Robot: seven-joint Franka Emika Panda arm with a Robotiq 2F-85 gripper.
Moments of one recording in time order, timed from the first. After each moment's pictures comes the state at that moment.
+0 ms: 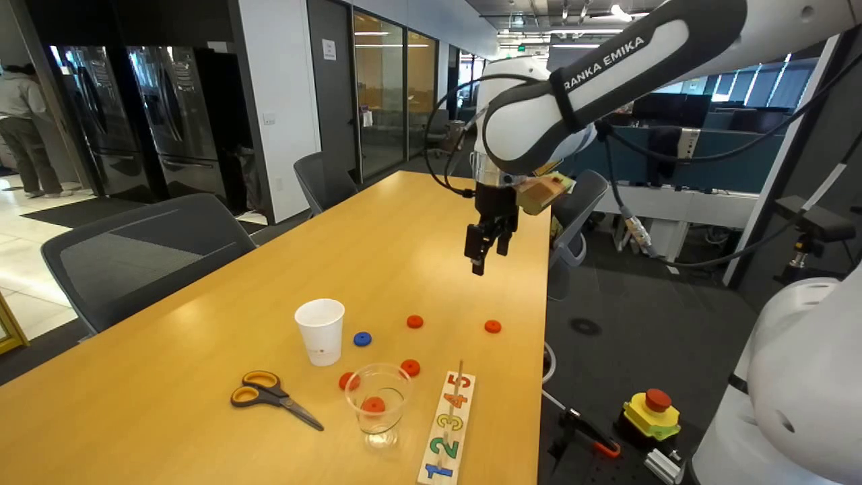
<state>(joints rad) -0.04 -0.35 -0.11 -2.50 -0.15 2.20 -0.14</state>
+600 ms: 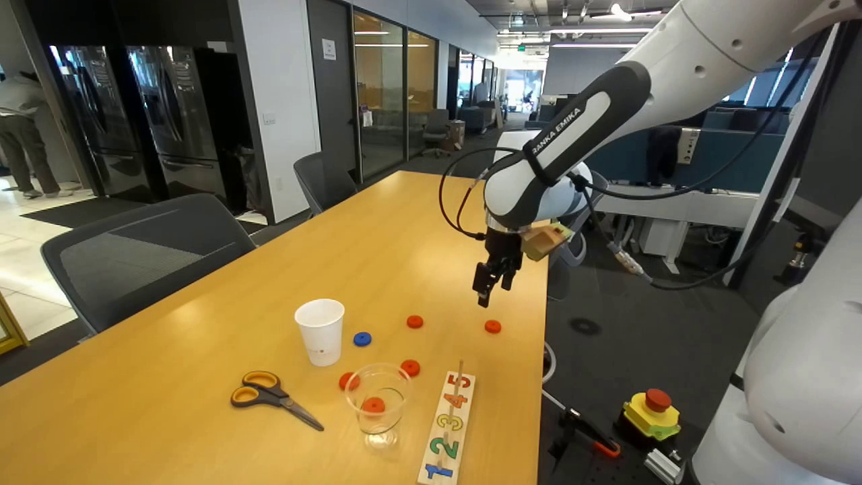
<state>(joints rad) -0.08 -0.12 -0.21 -2.57 -0.05 2.50 -0.29</state>
